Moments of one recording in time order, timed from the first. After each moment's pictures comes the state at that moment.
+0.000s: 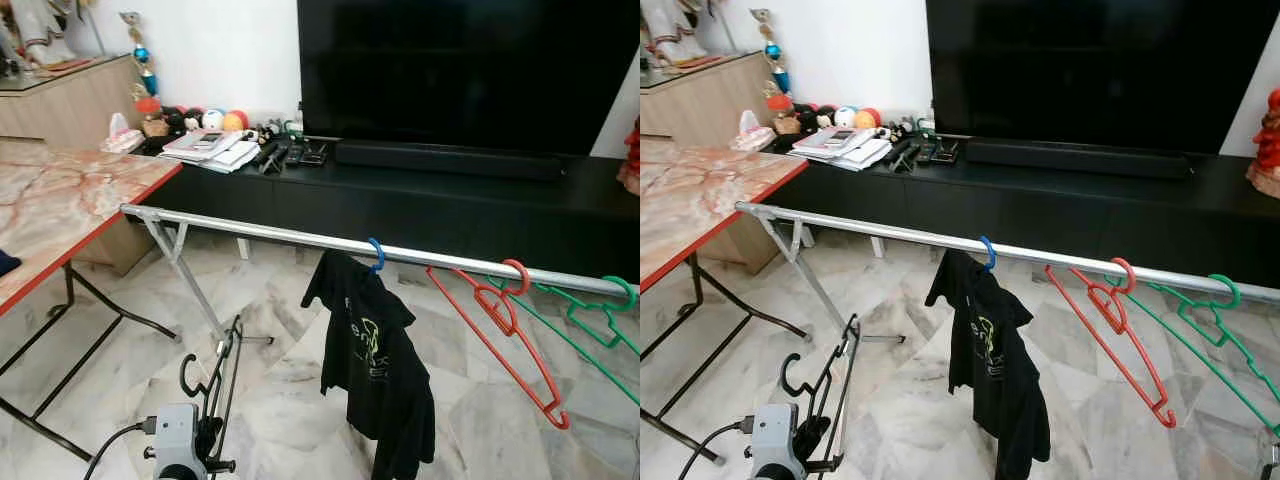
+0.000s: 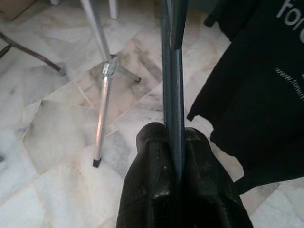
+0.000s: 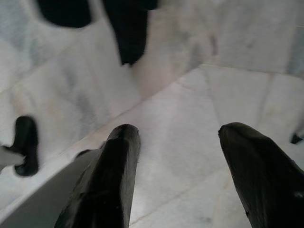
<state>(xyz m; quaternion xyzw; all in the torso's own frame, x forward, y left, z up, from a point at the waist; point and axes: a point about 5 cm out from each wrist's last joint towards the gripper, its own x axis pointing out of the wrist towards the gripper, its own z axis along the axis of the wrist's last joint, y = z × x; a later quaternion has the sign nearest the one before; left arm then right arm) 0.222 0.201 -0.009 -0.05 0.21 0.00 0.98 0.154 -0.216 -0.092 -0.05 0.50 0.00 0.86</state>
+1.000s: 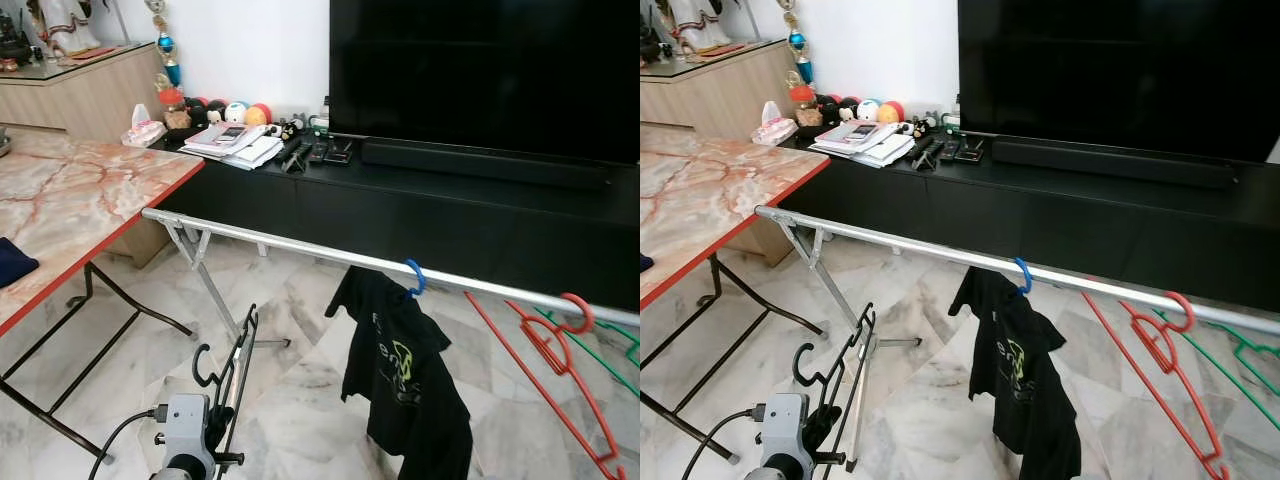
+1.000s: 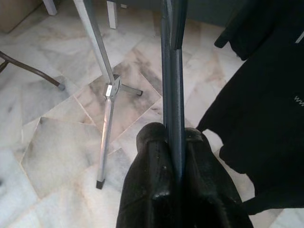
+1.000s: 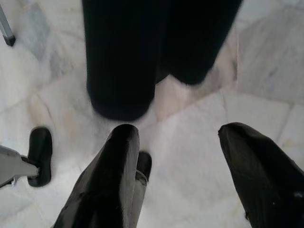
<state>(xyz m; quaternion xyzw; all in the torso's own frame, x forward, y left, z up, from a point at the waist) 0.226 0.196 -0.003 -0.04 0.19 -0.03 0.98 0.167 -0.208 -0.088 -0.06 0.49 0.02 0.87</state>
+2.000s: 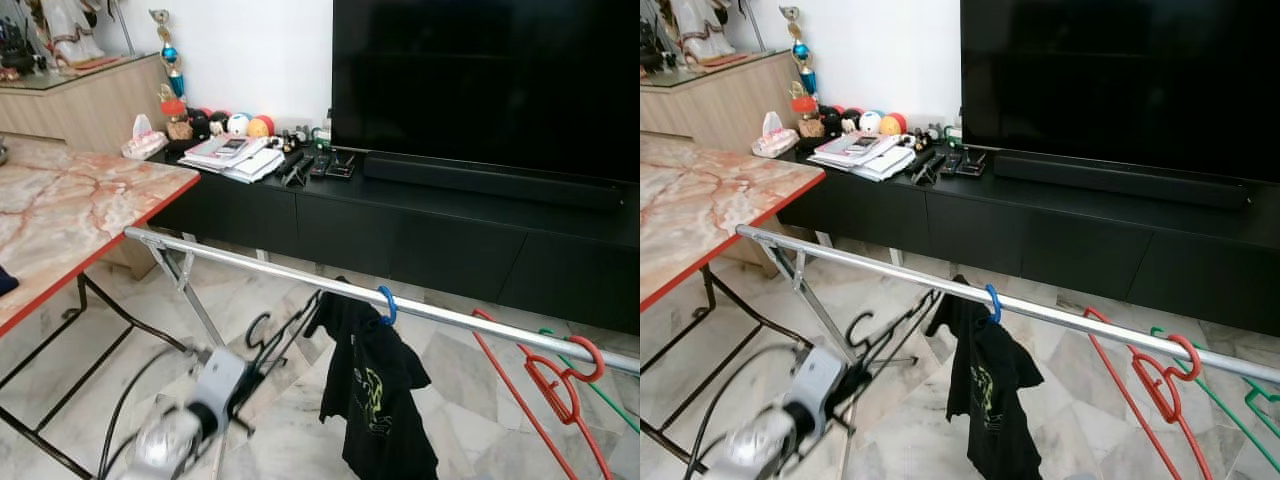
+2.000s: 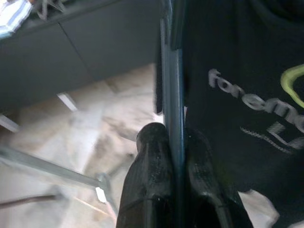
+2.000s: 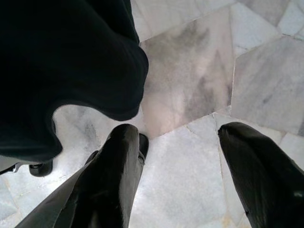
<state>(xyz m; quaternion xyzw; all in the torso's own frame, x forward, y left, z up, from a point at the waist) 0.300 0.171 0.064 0.16 0.11 -0.23 0.95 0.160 -0.210 -0.091 -0.07 0.50 0.04 0.86</state>
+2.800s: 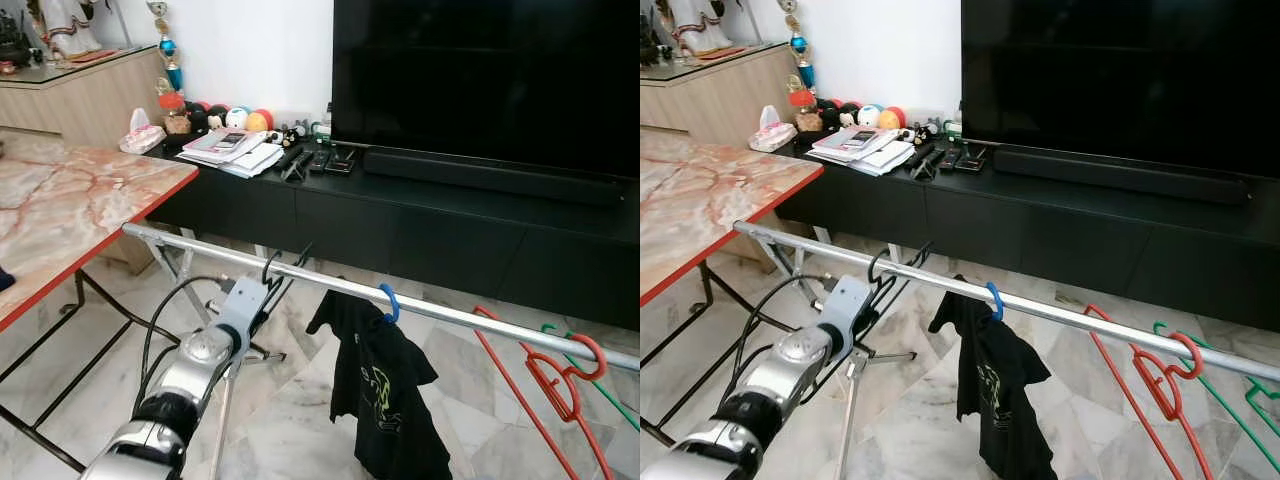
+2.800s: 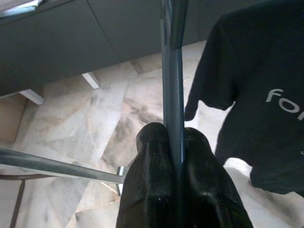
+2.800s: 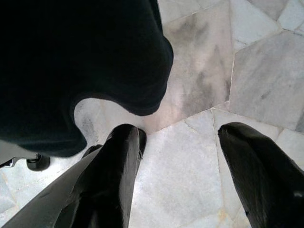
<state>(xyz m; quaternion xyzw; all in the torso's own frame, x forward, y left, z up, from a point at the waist) 0.367 0.145 0.090 0.17 0.17 -0.16 0.96 0.159 -0.211 -0.091 -0.07 0.50 0.04 0.86</state>
